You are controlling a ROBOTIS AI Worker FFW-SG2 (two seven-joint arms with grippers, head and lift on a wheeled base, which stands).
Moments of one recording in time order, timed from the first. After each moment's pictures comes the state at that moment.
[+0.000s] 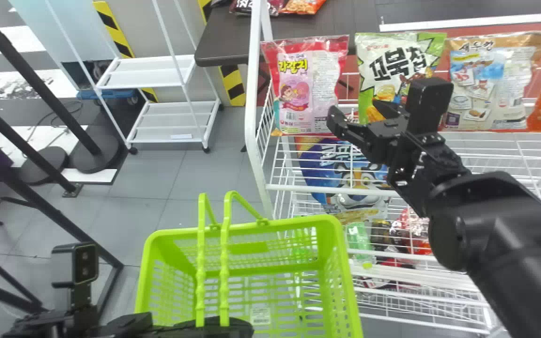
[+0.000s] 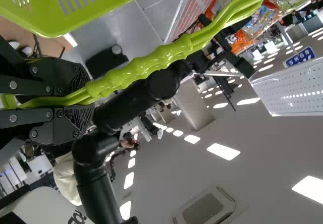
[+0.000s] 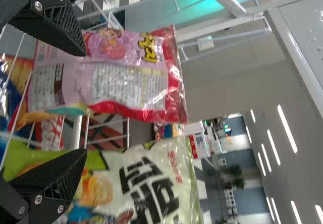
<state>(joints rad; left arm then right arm) 0.60 0.23 0.47 -2.23 0.47 1.16 -1.57 -0.30 0.00 0.37 -1.25 -0.35 0.12 0.12</state>
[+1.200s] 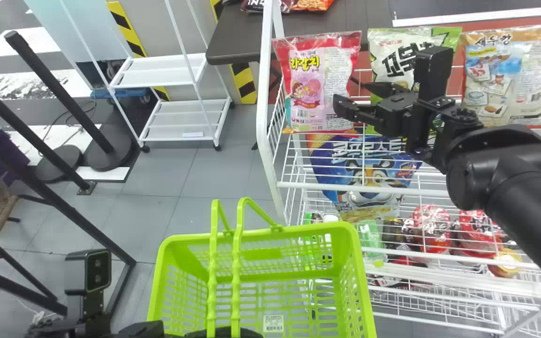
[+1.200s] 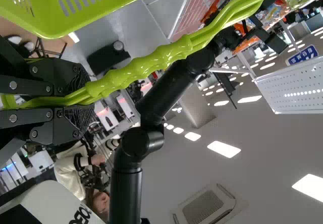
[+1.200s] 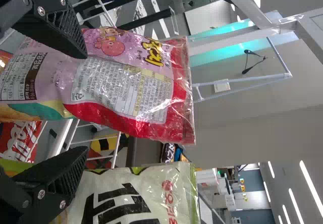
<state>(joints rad) 0.66 0.23 0.47 -2.25 0.49 1.13 -1.57 -0.63 0.00 0.45 -0.71 -0.39 -0.04 0.42</state>
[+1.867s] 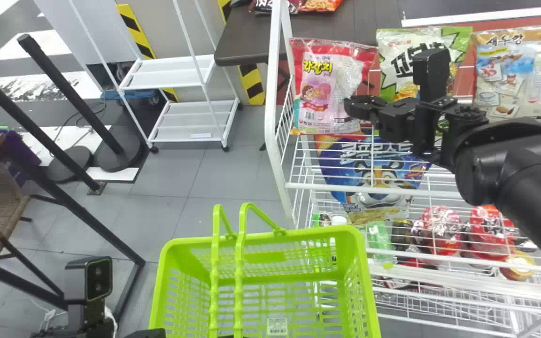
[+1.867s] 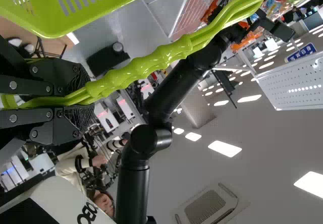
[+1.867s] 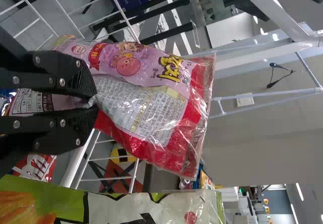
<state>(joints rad) 0.71 0.23 0.49 -2.27 0.51 1.10 -1.57 -0.65 0.00 0.48 -0.70 -0.38 0.04 0.45</state>
